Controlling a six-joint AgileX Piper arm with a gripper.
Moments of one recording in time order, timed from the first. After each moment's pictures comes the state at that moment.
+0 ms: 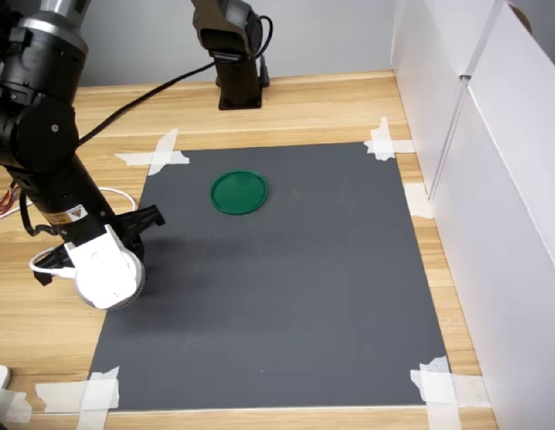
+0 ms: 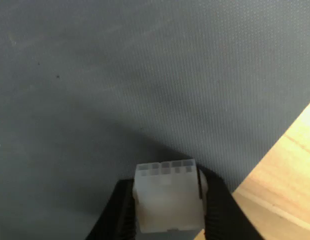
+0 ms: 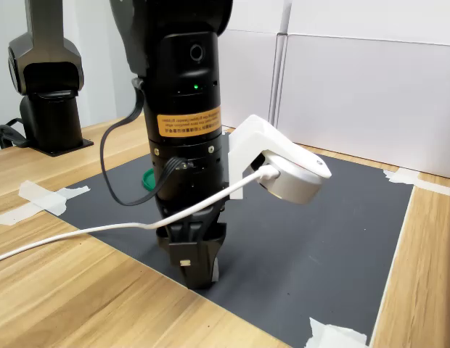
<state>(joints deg) -17.4 116.7 -86.5 5.2 53.4 -55.2</state>
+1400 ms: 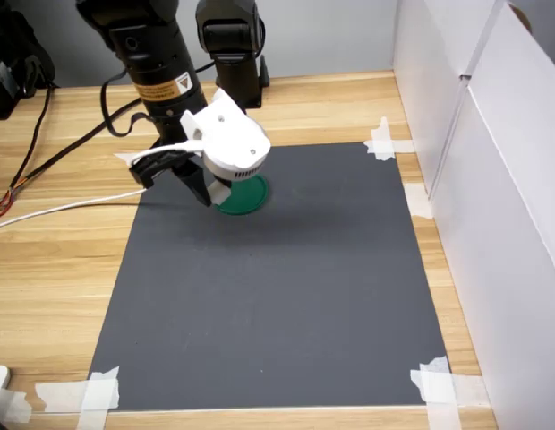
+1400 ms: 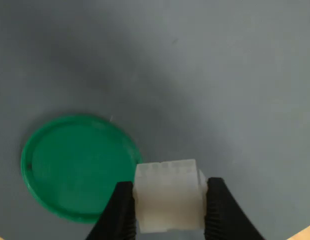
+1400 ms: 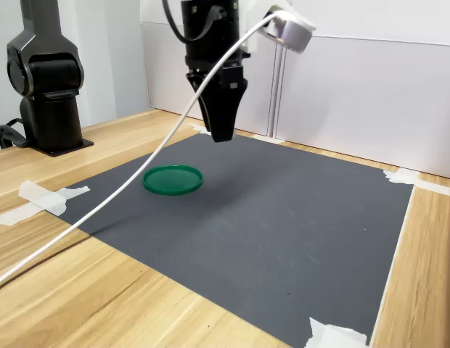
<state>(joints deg) -2.1 91.5 -69.6 6.4 60.8 -56.8</state>
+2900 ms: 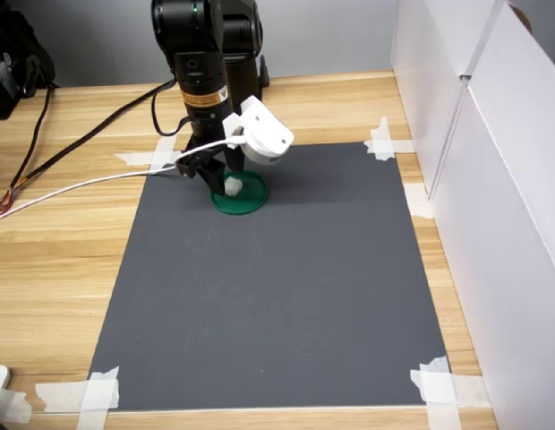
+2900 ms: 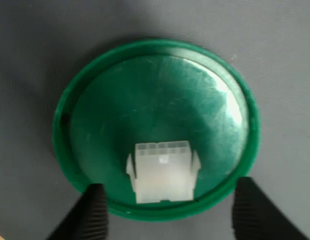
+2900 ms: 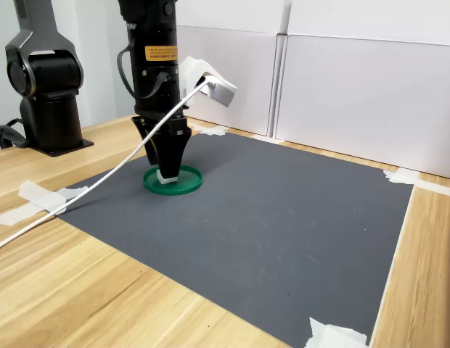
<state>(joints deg) 1.7 84.7 -45.0 0.0 43.8 -60.8</state>
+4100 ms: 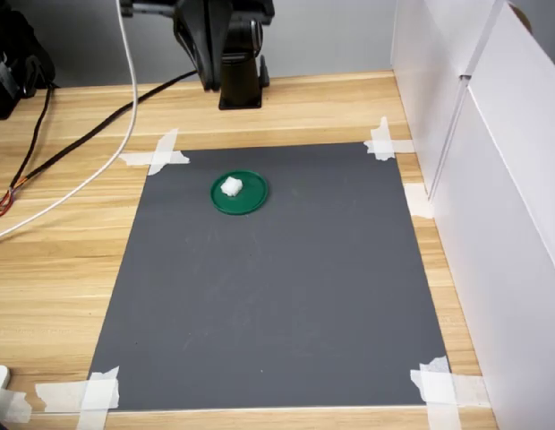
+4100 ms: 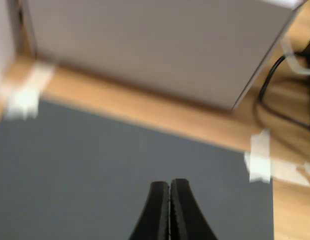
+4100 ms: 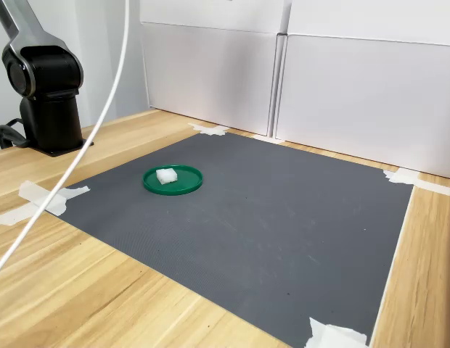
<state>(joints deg) 1.7 50.7 -43.5 25.7 14.2 -38.8</state>
